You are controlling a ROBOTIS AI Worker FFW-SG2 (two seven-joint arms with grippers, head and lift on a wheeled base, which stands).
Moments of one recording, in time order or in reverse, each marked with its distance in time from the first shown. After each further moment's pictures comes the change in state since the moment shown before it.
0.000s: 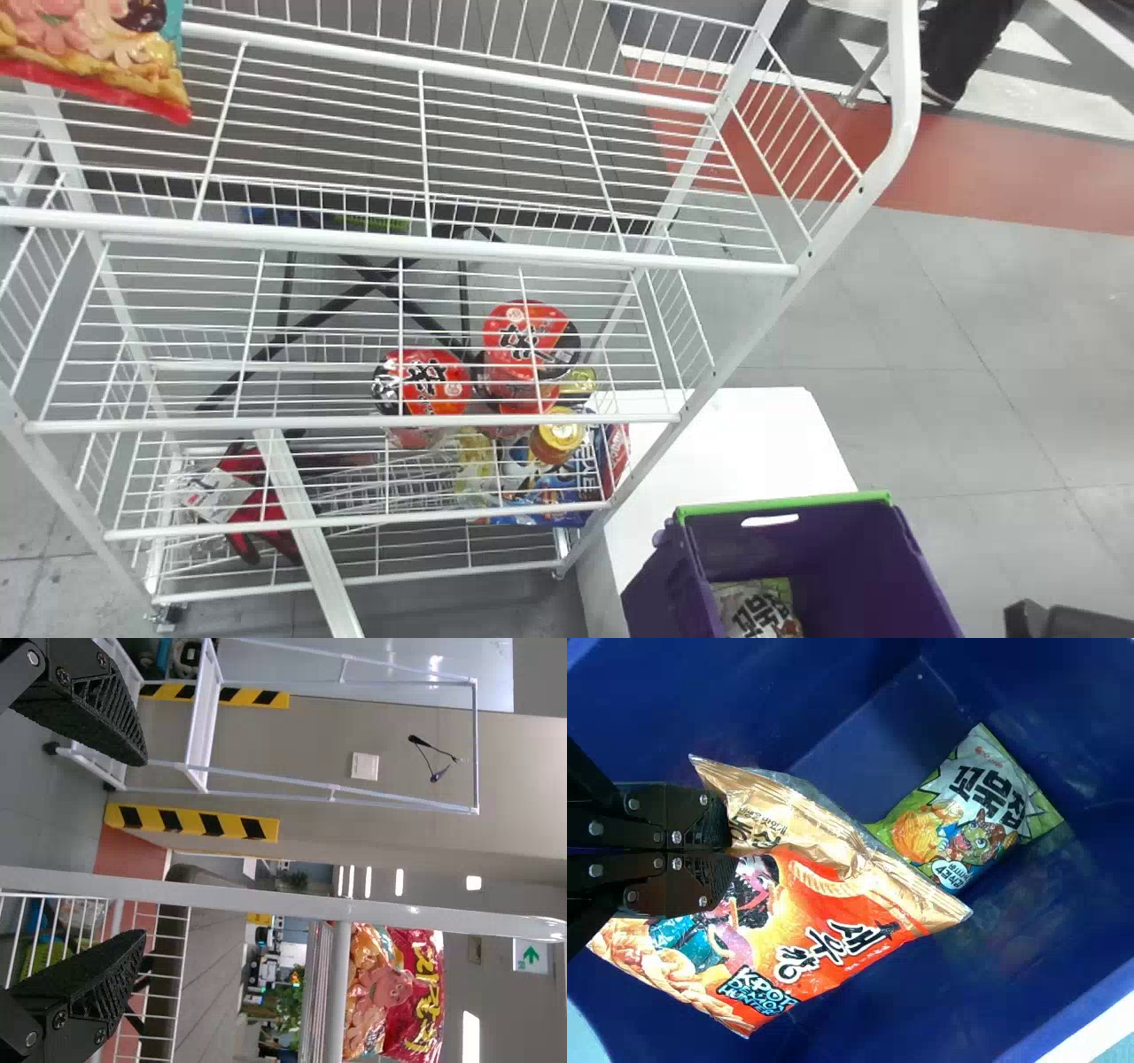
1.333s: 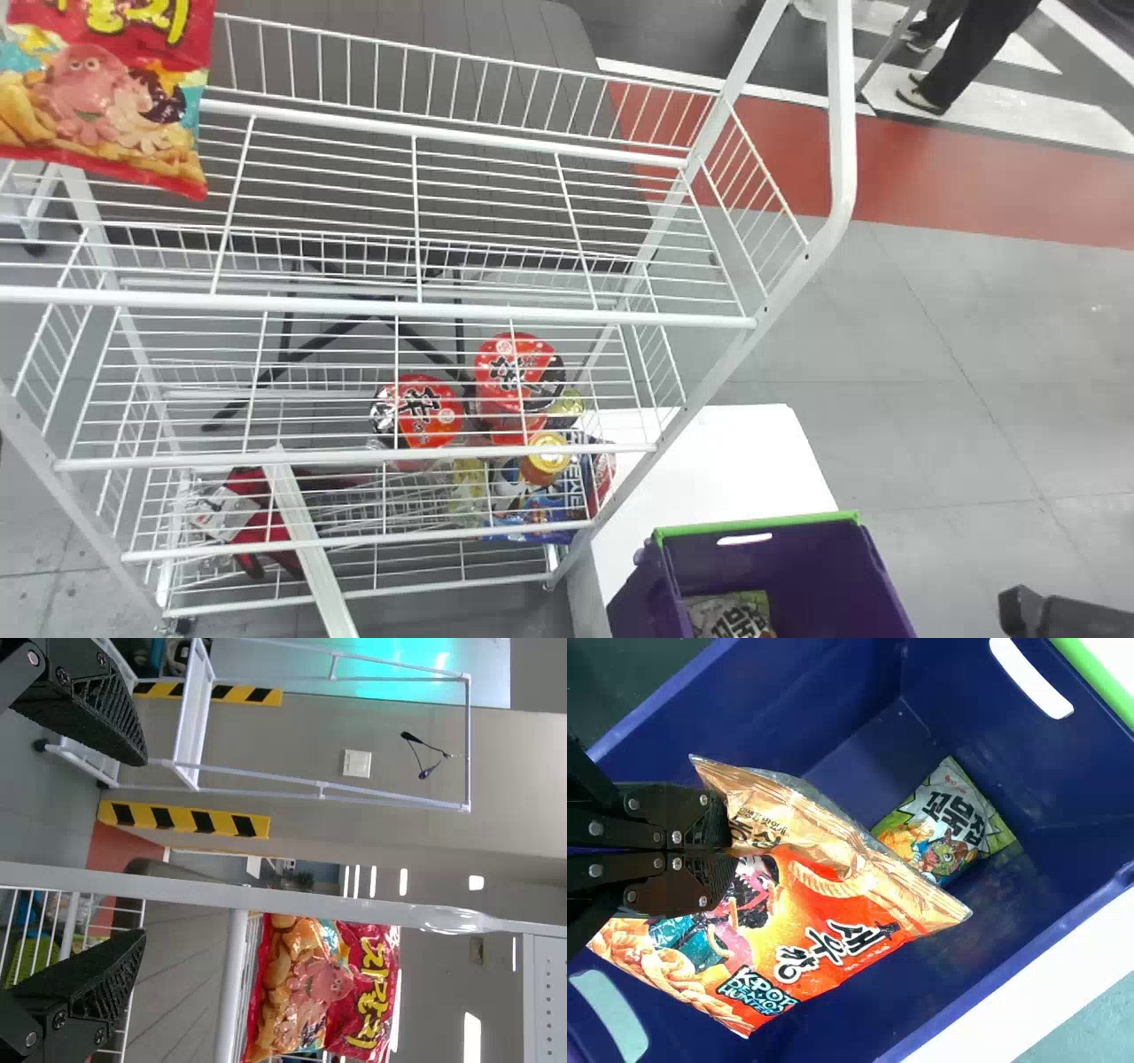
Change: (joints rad) left arm -0.018 -0.005 -0.001 0.022 -0.001 0.018 -0.002; right arm -0.023 0.002 -0.001 0.011 -0.009 -0.026 -0.012
